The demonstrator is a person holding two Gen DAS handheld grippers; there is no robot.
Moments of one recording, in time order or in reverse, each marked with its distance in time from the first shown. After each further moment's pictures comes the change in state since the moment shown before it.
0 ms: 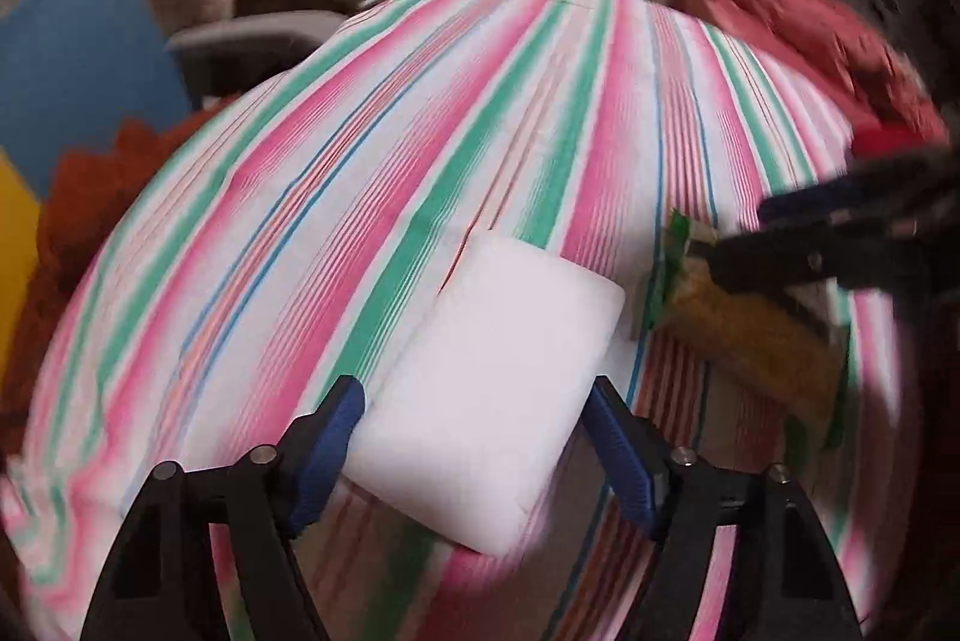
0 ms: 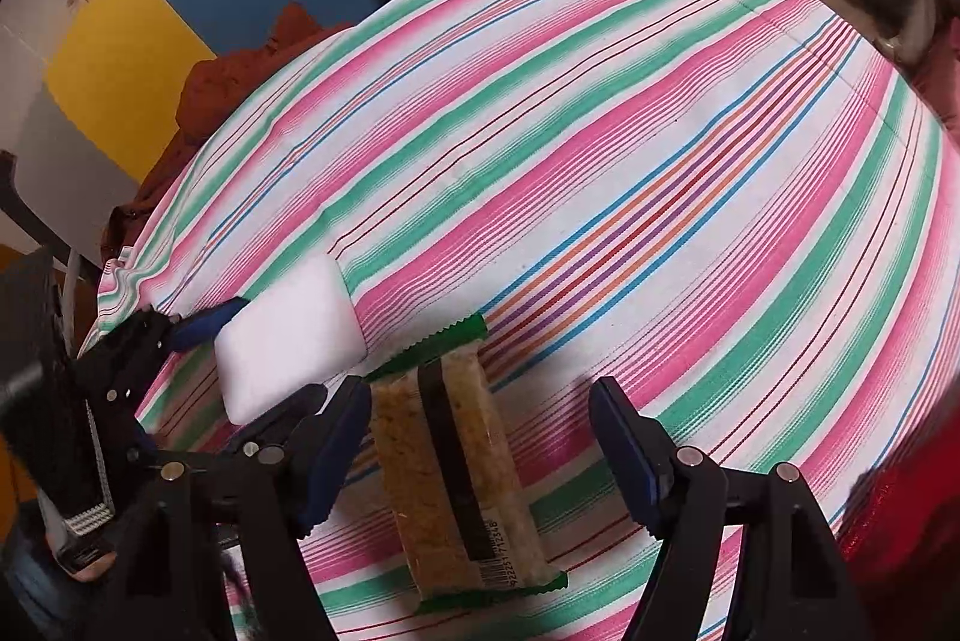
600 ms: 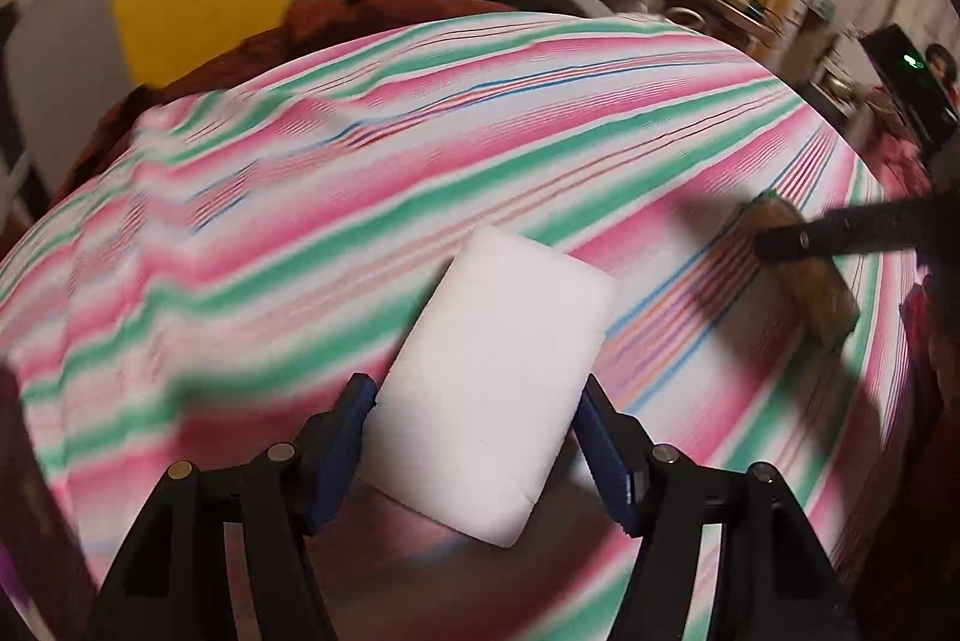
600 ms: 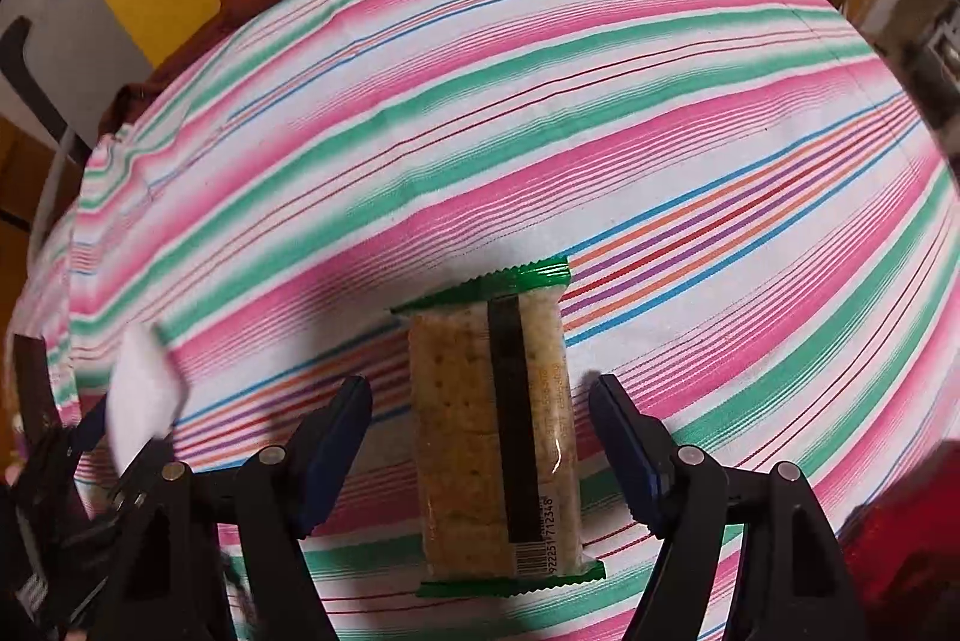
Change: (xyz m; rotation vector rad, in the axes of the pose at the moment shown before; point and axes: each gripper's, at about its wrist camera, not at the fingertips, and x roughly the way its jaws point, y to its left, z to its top) left arm -0.091 -0.005 -0.142 -0.553 -0.039 0.268; right arm 0.032 0.050 -0.014 -0.241 0.098 -0.077
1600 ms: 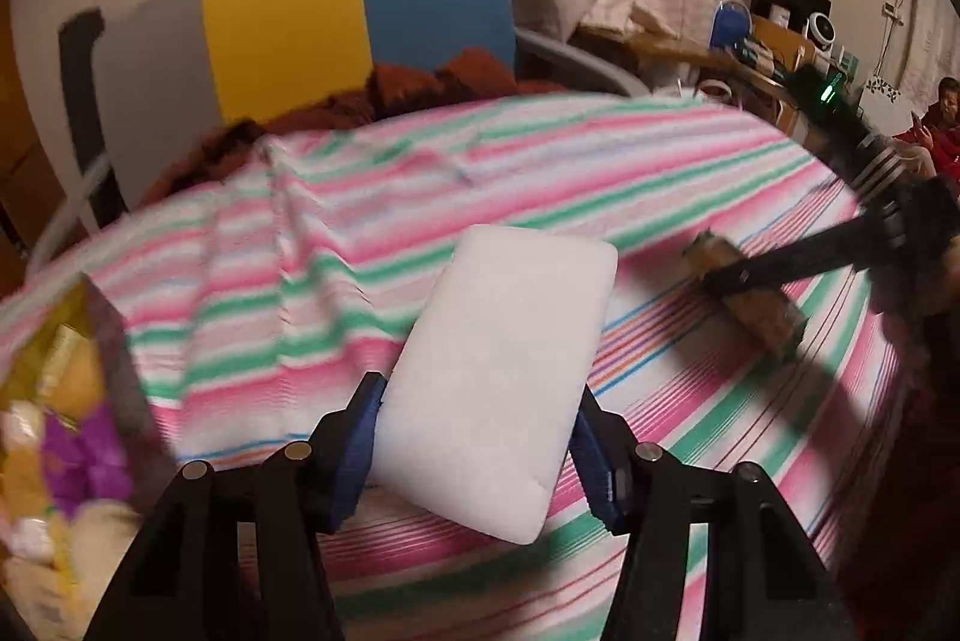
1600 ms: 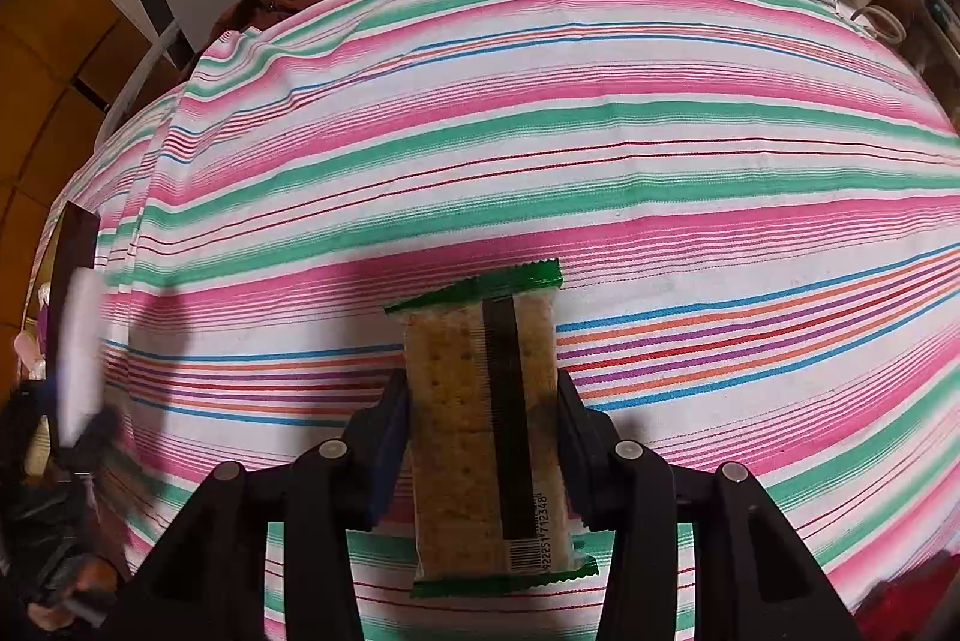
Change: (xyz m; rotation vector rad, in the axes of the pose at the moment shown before) left arm -0.077 0.024 -0.032 -0.044 -0.202 0.105; right arm 0.005 0.060 -0.013 -0.280 -0.001 0.126
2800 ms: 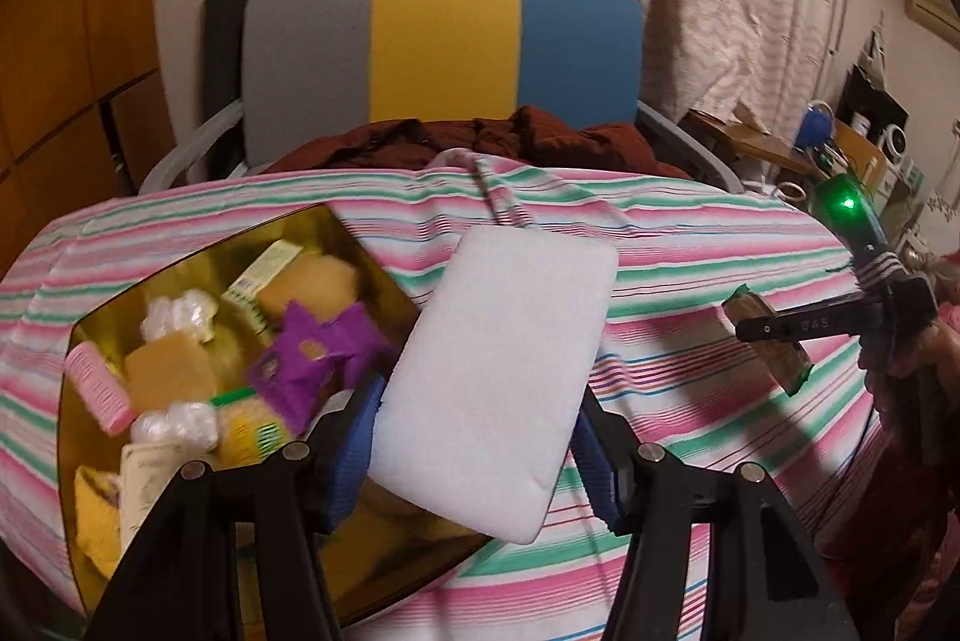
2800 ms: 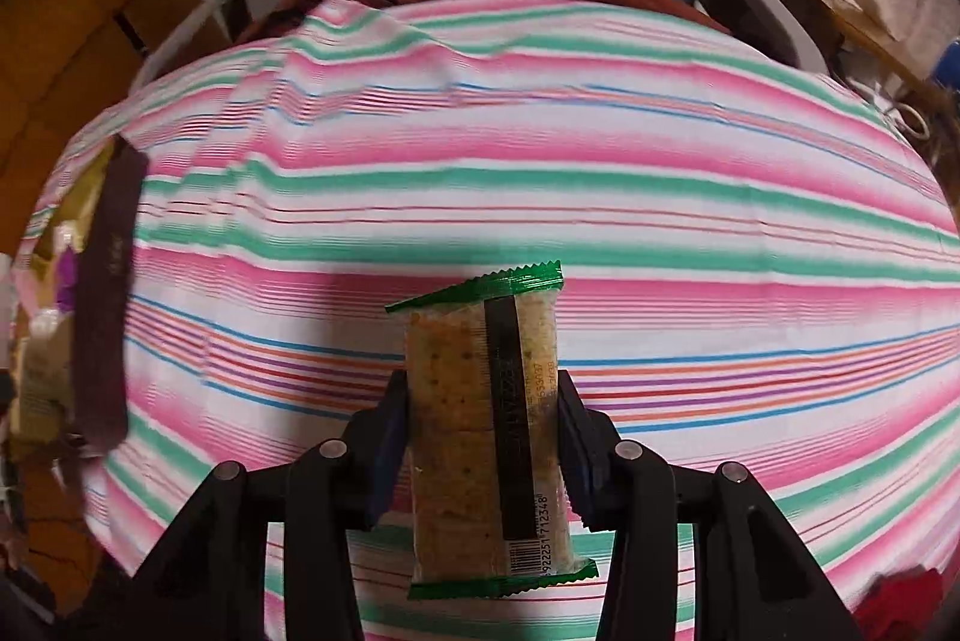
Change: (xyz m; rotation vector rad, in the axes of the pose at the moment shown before) left arm -0.095 0.113 -0.053 -0.264 -0.074 0.113; right arm -0.011 0.105 -0.003 -0.163 -0.049 -0.030
